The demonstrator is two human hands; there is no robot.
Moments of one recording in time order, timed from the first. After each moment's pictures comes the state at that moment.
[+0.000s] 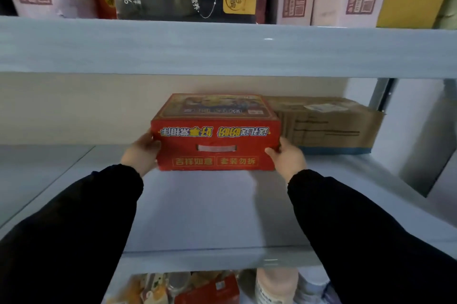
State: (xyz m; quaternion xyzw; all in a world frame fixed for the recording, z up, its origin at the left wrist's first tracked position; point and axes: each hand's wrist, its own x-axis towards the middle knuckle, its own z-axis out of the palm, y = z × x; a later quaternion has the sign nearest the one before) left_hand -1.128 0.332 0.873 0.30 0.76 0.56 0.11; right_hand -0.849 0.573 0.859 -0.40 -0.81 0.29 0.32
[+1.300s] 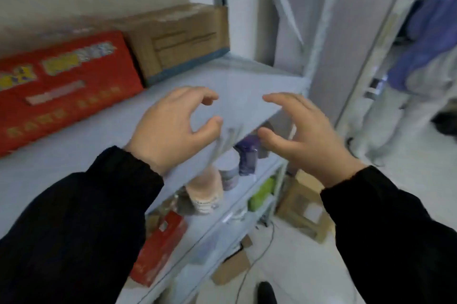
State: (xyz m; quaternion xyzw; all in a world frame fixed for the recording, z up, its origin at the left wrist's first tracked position) left_hand -0.879 0.378 0.877 0.82 0.49 0.30 0.00; right_hand -0.622 0.370 0.846 -0.50 -0.77 0.11 0.38
